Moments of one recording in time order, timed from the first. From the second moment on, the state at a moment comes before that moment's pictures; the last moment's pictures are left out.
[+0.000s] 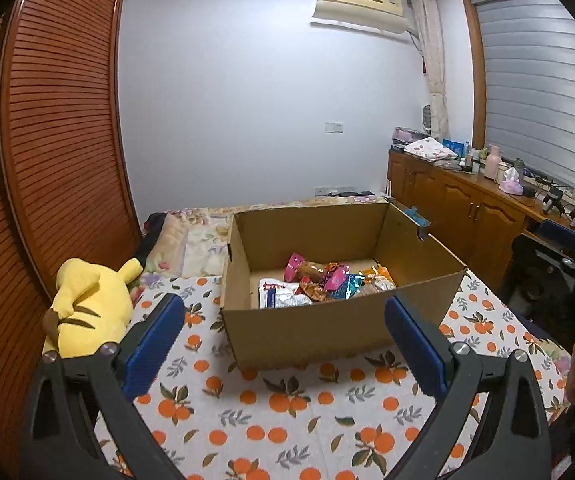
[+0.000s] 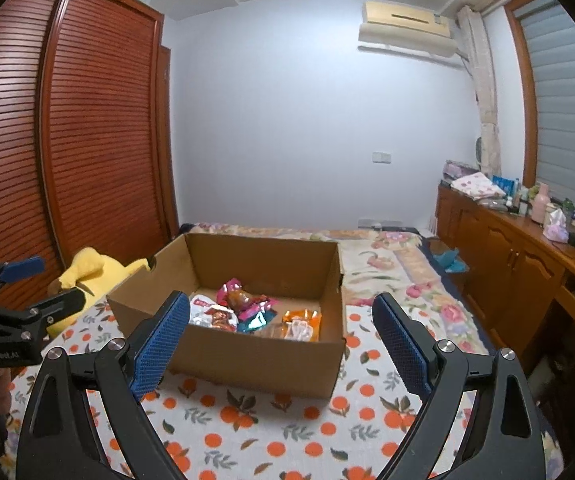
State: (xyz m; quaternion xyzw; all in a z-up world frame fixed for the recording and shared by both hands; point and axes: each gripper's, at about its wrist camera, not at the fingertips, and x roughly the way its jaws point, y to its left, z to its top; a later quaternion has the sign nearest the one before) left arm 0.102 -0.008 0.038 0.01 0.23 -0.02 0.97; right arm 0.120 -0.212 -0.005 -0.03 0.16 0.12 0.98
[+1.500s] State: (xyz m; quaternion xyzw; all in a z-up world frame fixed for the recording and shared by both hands) left arm 0.054 -0.012 0.015 0.01 0.23 -0.02 0.97; right arm 0.072 -0.230 -0.032 -0.01 0.17 0.10 0.98
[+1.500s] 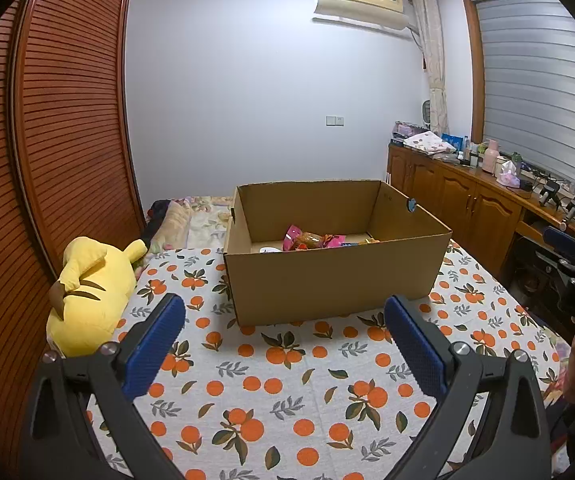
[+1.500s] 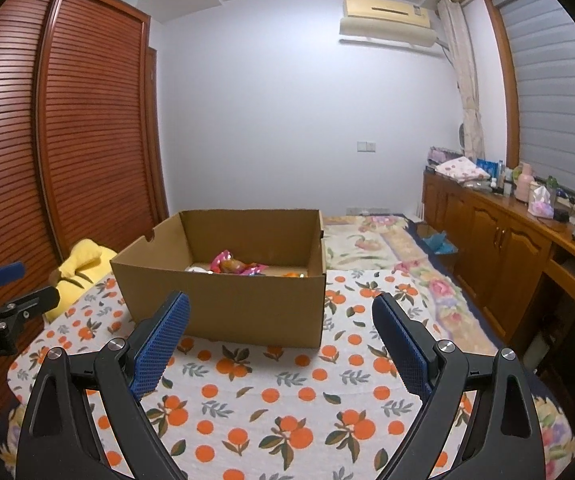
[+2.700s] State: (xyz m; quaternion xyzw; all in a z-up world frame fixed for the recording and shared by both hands) left arm 0.055 -0.011 0.014 0.01 0.23 -0.02 0.97; right arm 0.071 -0.229 -0.035 -0.01 0.18 0.10 0.98
